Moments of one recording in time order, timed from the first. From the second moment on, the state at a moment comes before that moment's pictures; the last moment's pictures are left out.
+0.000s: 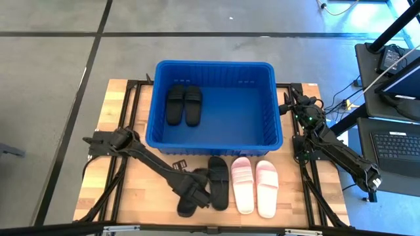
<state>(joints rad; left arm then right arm) -0.54 2.11 1.79 -1.31 -0.17 -0.96 -0.84 0.15 0.01 0.06 0.41 0.02</state>
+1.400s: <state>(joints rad) 0.15 1.96 2.23 -1.18 -0.76 -0.33 -0.84 0.15 0.01 0.06 0.41 0.05</state>
